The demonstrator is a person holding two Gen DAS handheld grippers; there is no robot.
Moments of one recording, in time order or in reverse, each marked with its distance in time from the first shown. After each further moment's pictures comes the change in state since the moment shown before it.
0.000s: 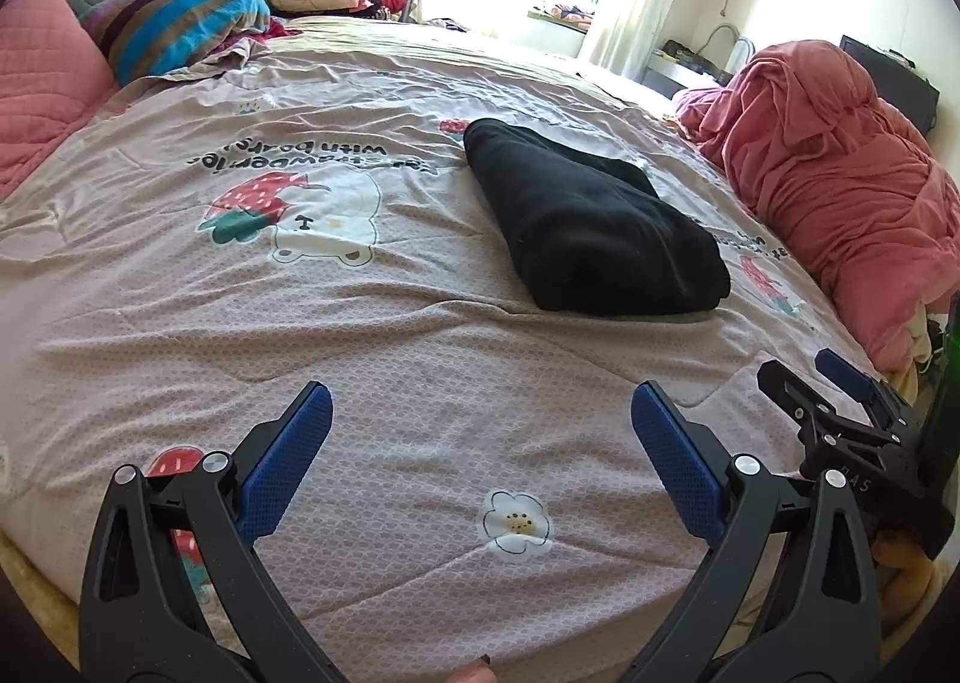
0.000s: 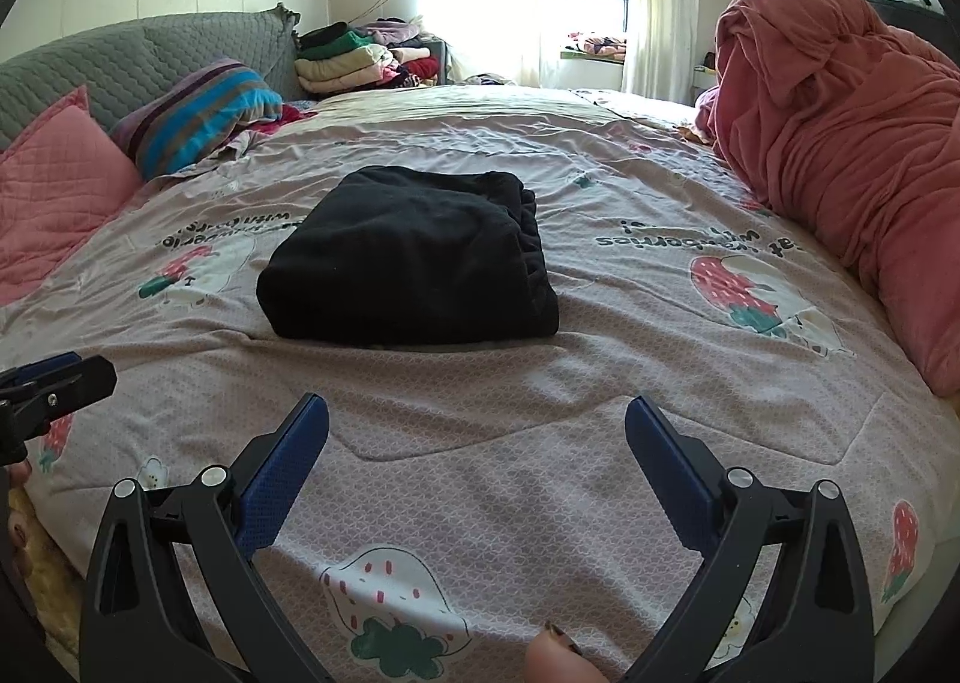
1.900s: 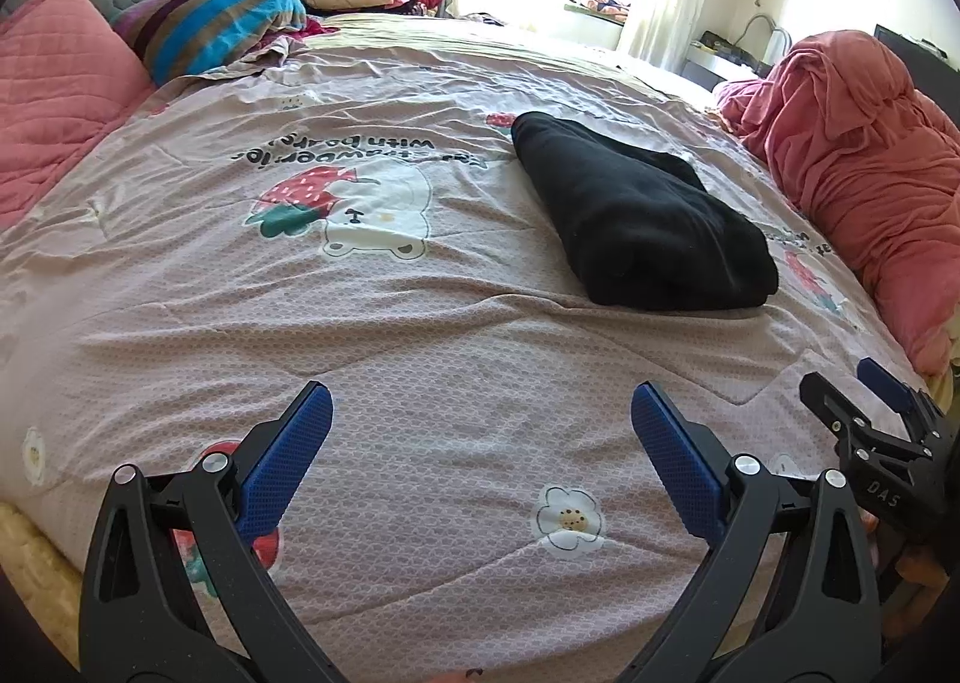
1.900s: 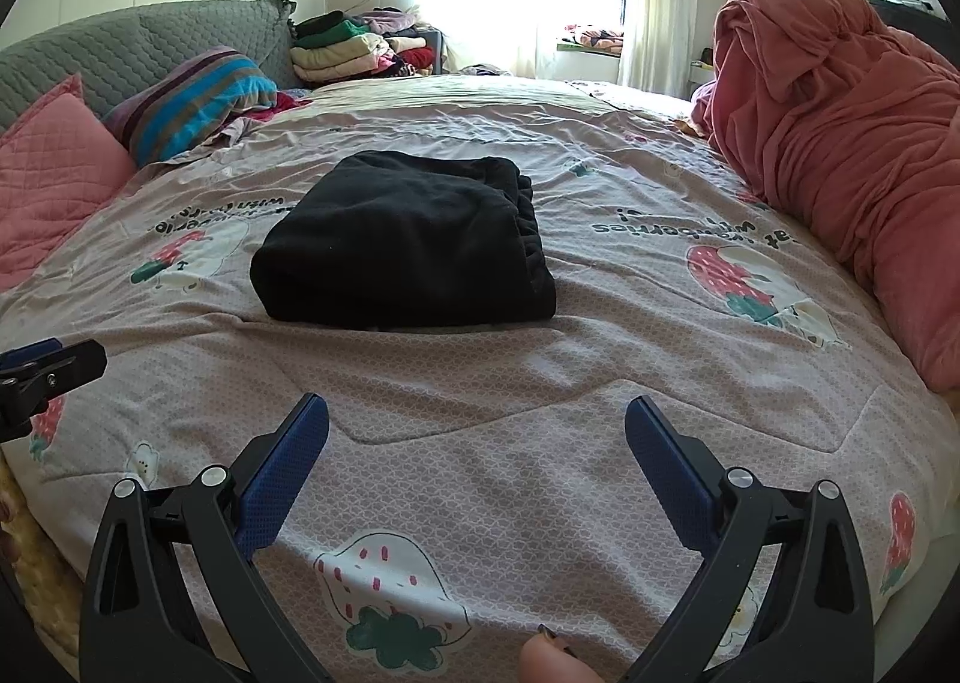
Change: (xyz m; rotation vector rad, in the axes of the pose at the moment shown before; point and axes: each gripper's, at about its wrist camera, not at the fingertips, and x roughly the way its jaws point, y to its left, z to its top) left arm 0.002 0.009 0.000 -0.001 0.019 0.112; right arm 0.002 0.001 -0.005 -0.010 0.026 -0.018
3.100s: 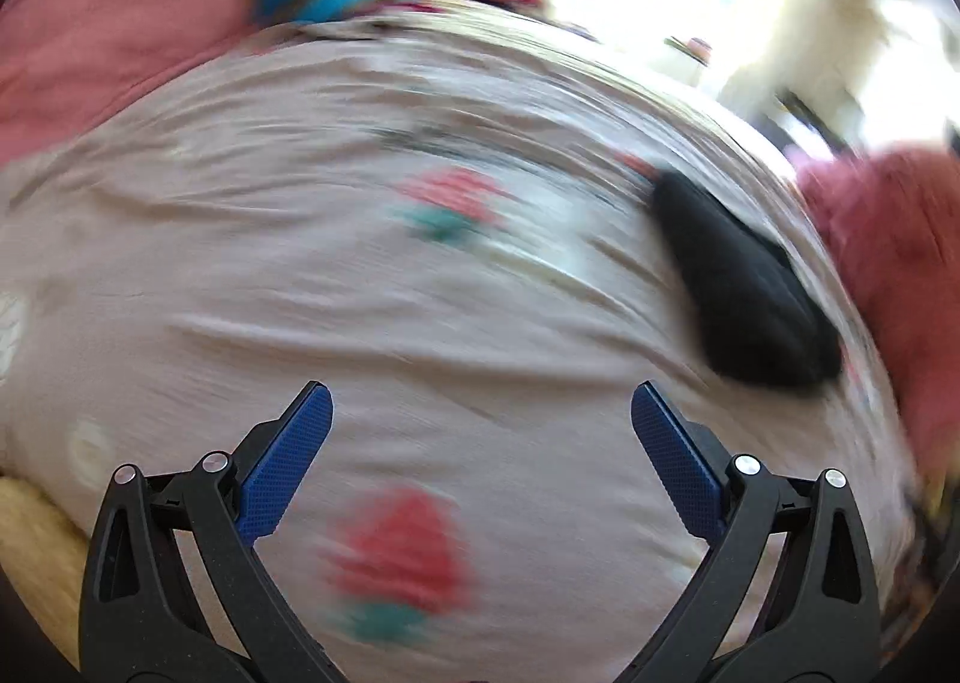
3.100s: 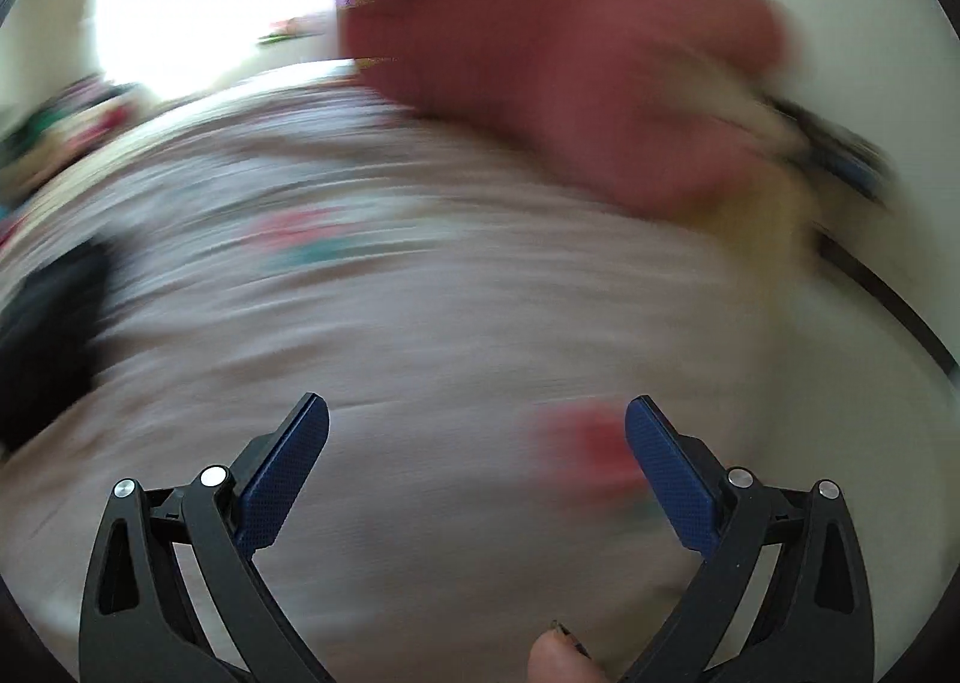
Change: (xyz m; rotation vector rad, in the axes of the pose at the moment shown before) left arm -0.008 0.116 0.022 -0.283 -0.005 0.098; right arm -0.035 -0.212 -0.049 0.540 0.076 -0.657
